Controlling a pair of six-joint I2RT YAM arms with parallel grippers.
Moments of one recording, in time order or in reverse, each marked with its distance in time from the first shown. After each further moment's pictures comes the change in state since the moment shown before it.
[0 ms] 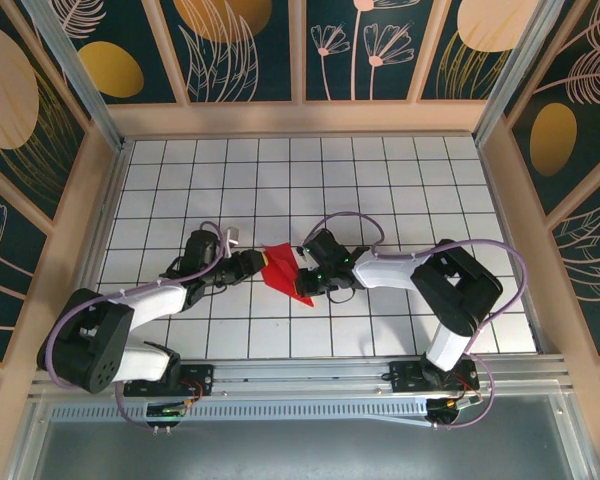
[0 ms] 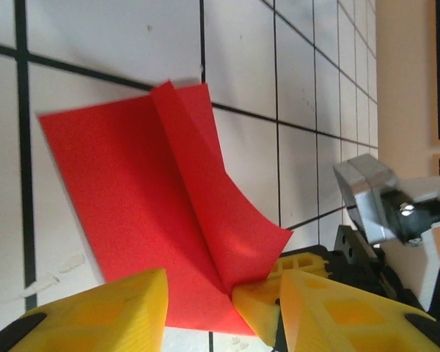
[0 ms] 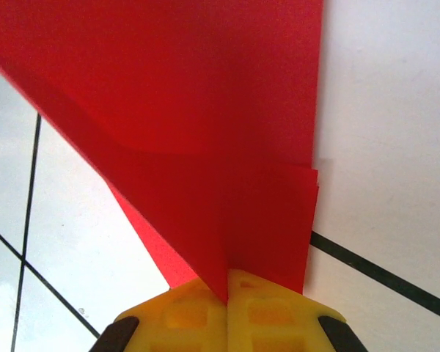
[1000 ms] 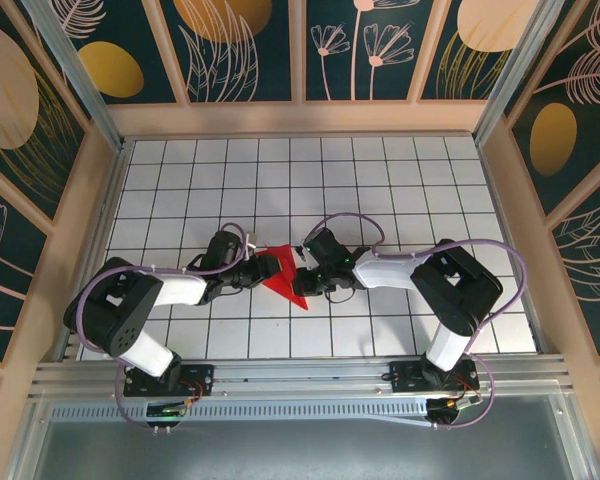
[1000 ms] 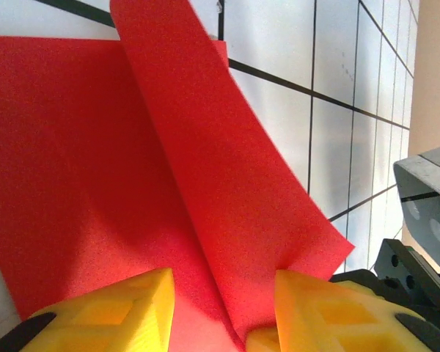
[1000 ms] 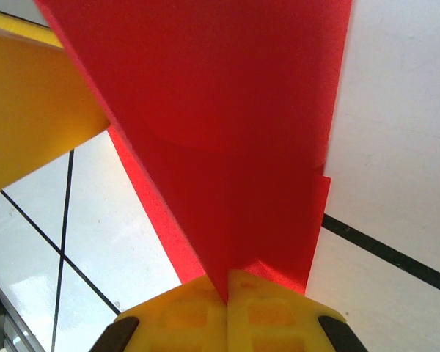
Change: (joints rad) left arm -0.106 0.216 0.067 0.090 -0.047 -0.050; right arm -0.005 0.001 -0.004 0.031 -0.061 0.046
